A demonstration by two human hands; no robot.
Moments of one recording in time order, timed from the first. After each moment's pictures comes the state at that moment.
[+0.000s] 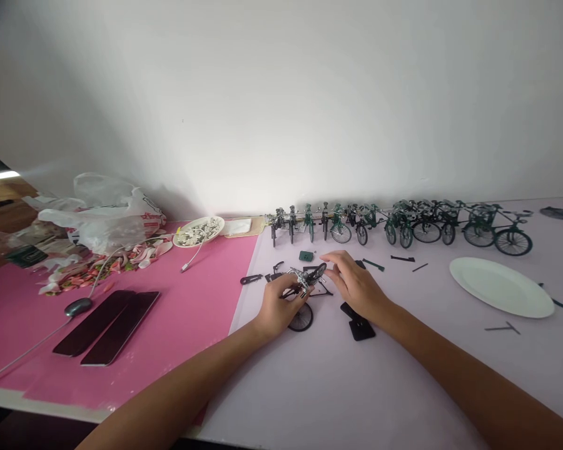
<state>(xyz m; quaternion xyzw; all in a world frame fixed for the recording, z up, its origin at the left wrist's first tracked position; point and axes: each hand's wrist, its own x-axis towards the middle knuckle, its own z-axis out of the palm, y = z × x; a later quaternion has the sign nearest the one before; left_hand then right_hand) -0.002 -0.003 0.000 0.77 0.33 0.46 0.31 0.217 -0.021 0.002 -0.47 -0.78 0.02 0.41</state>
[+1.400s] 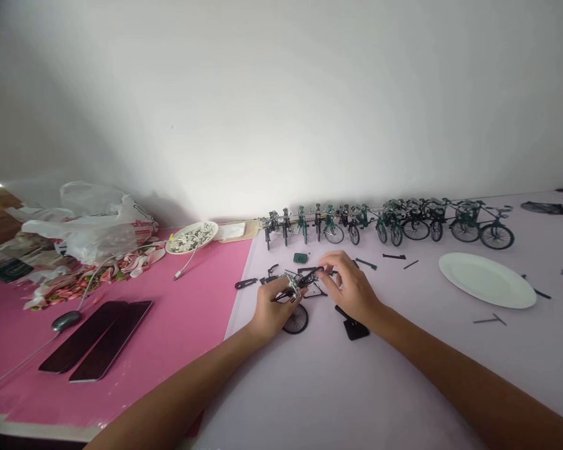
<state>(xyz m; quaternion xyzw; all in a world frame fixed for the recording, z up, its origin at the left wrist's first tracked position) -0.003 -0.003 0.005 0.78 0.30 0.48 0.27 0.206 -0.027 0.008 -0.44 -0.73 -0.01 0.52</state>
